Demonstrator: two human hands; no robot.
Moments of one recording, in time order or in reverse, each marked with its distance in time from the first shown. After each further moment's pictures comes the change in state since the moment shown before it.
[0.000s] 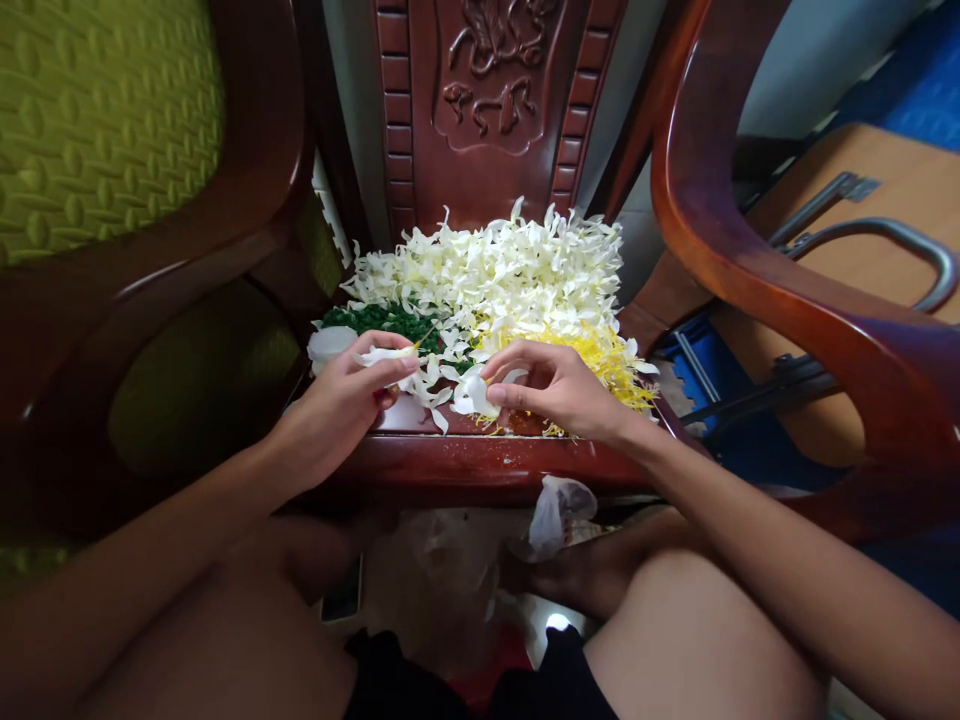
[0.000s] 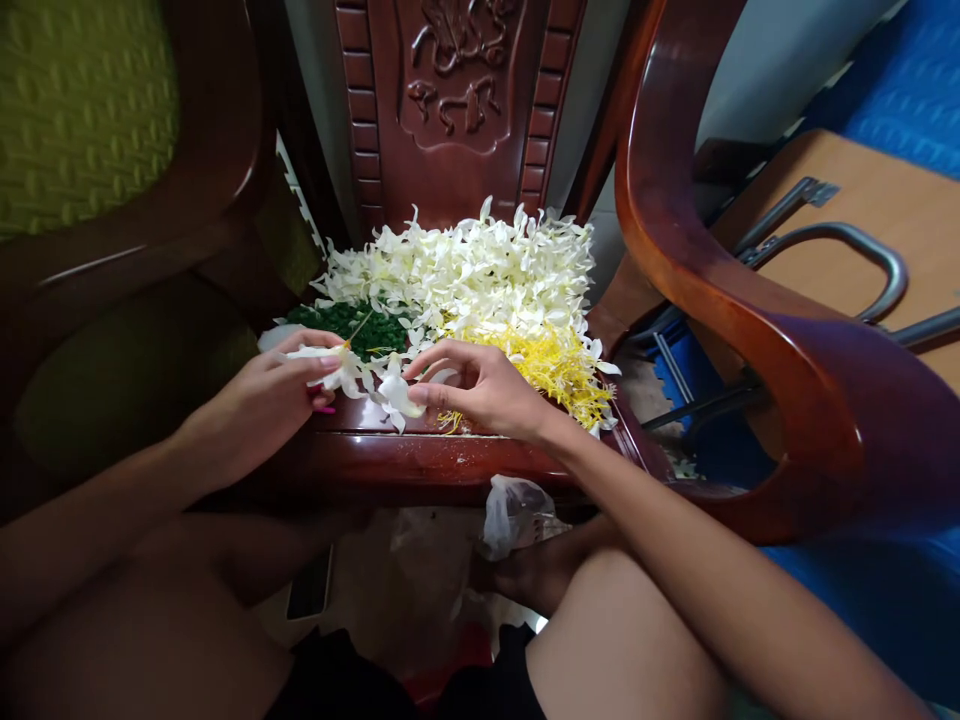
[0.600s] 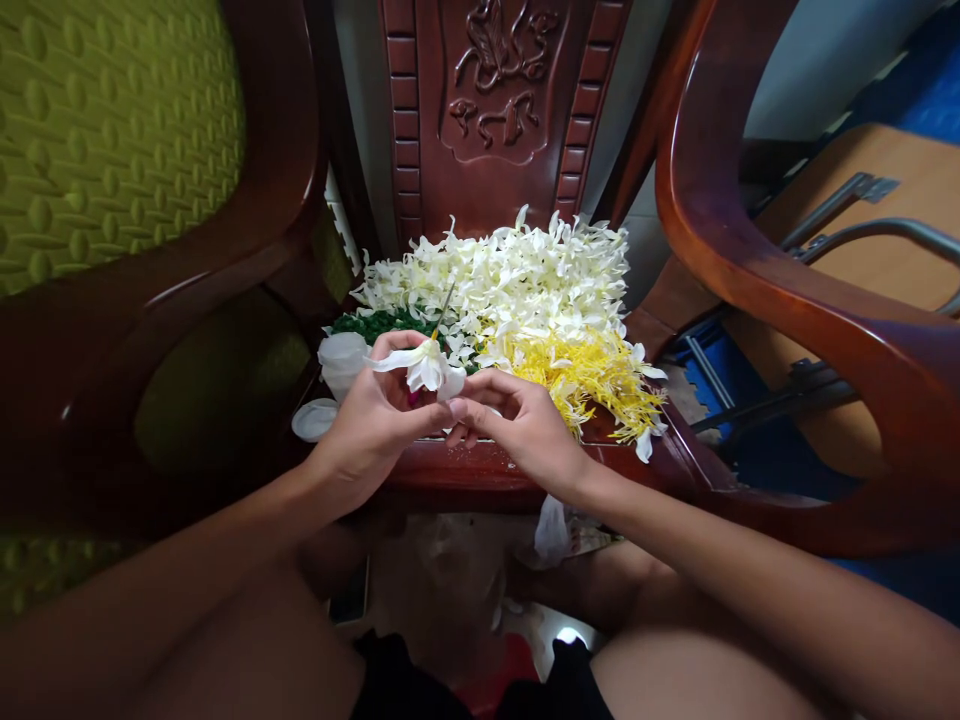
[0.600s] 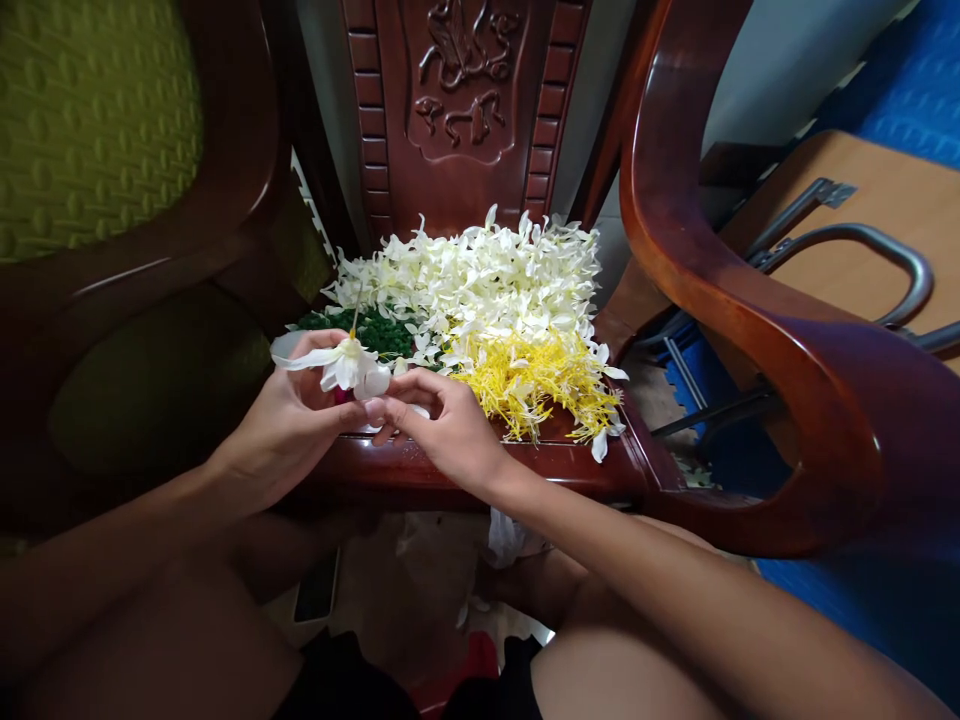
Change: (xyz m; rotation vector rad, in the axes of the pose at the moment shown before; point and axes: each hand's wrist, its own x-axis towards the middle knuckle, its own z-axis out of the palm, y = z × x) left_hand -0.017 -0.007 0.027 -0.121 -0.078 0.182; right_hand -0.001 0.007 0.057 0.346 0.133 0.001
